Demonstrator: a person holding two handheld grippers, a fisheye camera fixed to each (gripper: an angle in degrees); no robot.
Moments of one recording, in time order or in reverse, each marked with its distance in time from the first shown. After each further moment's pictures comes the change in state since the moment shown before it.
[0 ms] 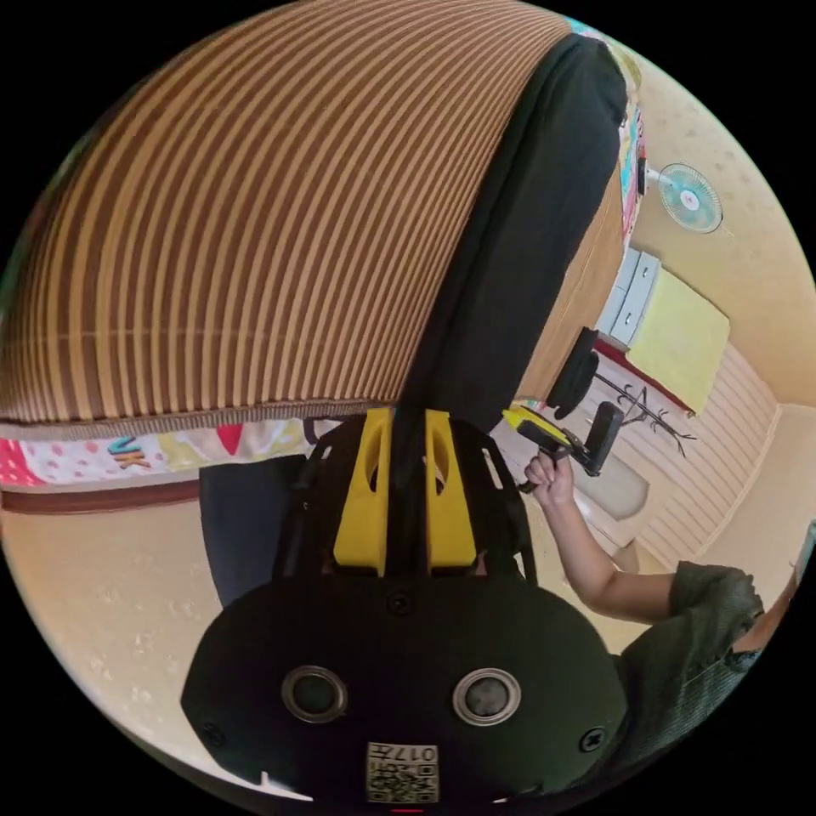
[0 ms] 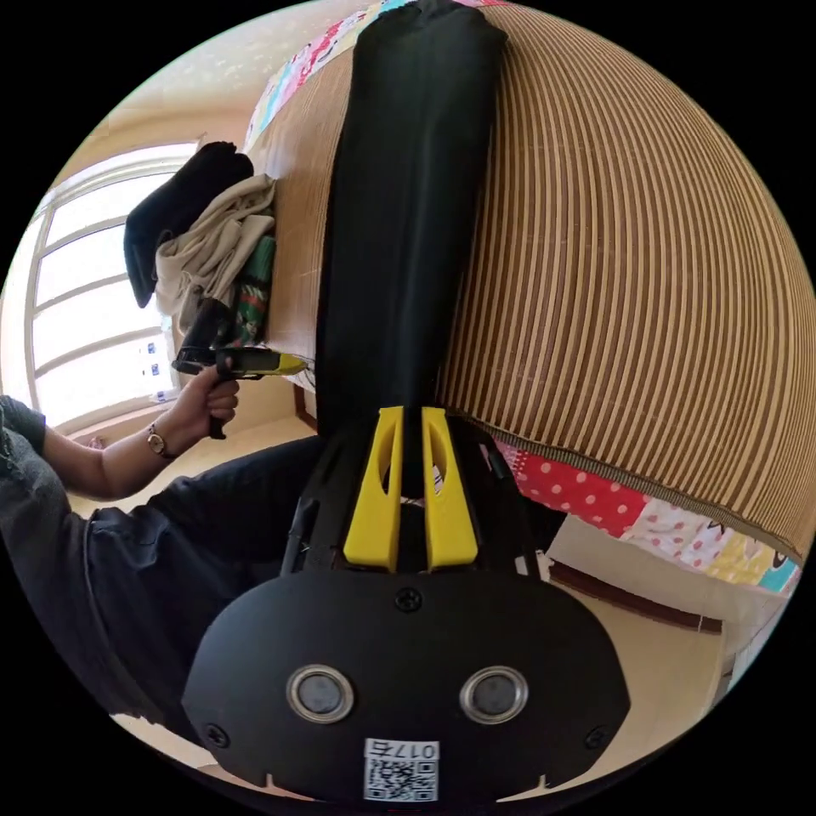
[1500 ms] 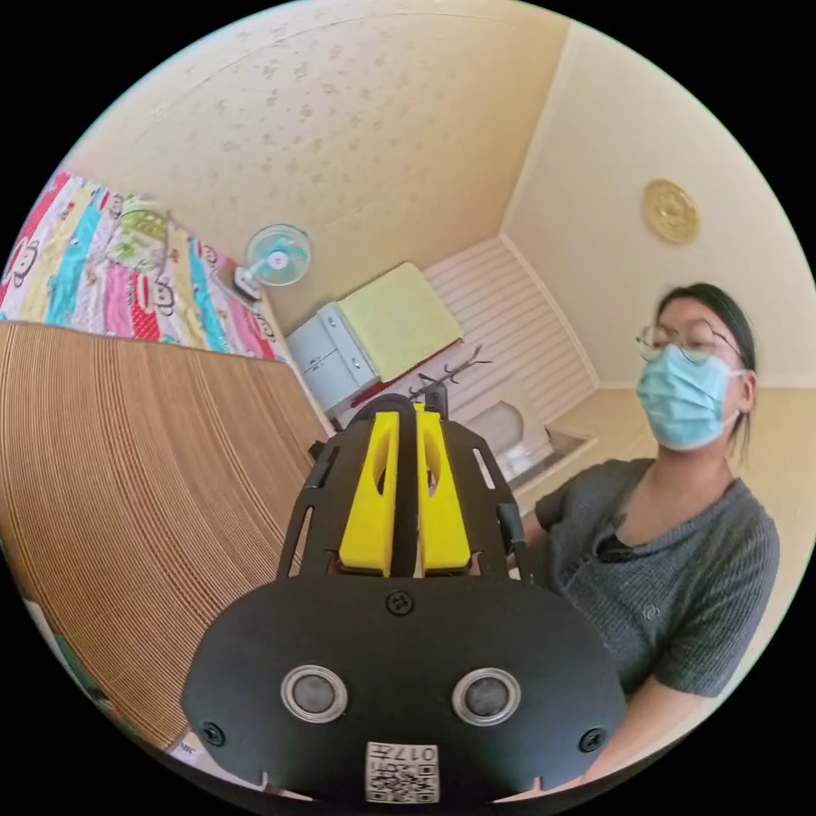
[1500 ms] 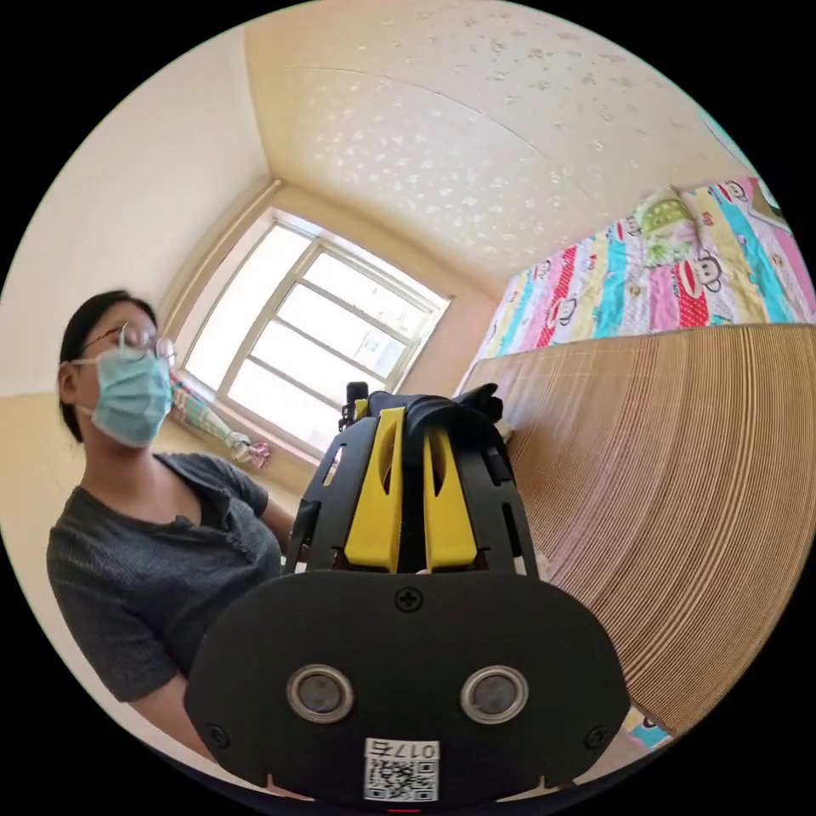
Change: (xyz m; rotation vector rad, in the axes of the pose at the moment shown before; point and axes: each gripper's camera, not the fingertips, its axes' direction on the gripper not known) left arm 0.340 0.122 -0.184 0.388 0.474 0.961; right arm -0.147 0.017 -0.369 0.487 -0.453 -0.414
